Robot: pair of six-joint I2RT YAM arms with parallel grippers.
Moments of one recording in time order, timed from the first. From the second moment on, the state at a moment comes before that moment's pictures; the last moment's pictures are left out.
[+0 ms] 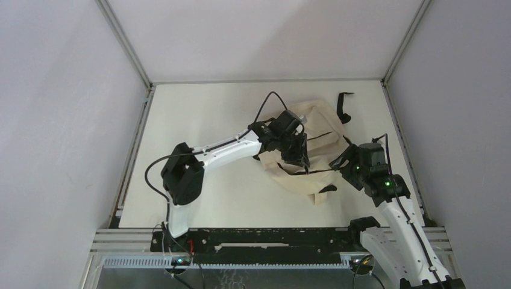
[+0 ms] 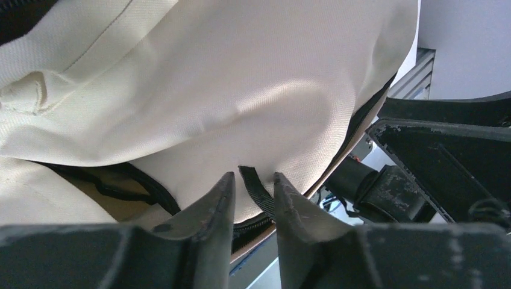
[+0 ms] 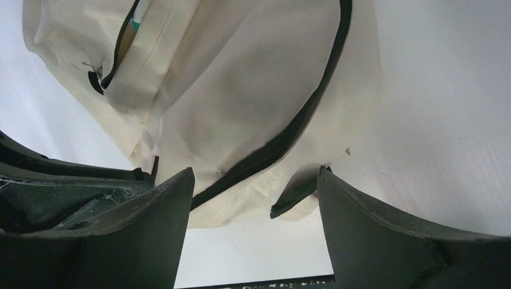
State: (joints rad) left arm -0.93 1.95 1.63 -0.55 0.29 -0.77; right arm 0.17 0.70 0.69 -0.84 0.04 0.83
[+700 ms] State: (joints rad) left arm -0.93 1.78 1.45 -0.42 0.36 -0.72; right arm 0.20 0.74 0.62 -0.70 -0.11 1.01
